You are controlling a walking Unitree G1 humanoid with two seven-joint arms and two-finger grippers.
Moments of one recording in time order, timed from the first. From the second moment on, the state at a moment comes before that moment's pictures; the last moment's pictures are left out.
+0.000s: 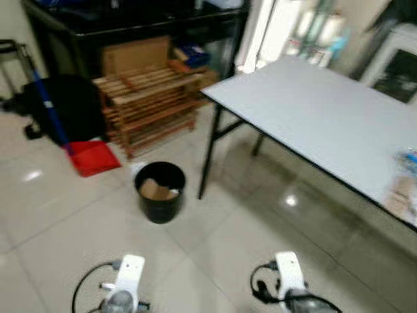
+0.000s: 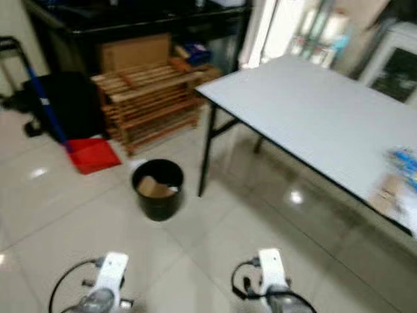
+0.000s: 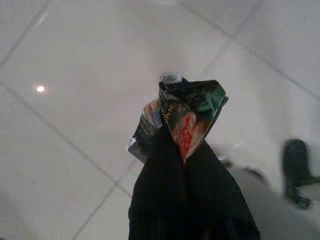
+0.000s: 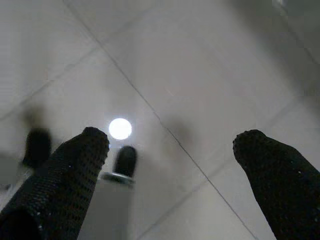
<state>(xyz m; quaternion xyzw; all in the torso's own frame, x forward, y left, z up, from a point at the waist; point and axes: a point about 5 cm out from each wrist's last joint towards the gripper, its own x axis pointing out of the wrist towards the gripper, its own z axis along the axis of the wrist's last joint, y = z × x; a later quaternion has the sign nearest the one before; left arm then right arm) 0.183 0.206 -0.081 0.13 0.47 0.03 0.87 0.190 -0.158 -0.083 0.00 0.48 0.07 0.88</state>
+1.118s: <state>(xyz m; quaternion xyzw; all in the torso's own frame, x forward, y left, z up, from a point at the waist) 0.178 0.218 -0.081 0.14 0.47 0.05 0.87 0.194 -0.144 -0.082 0.00 0.47 0.08 0.88</state>
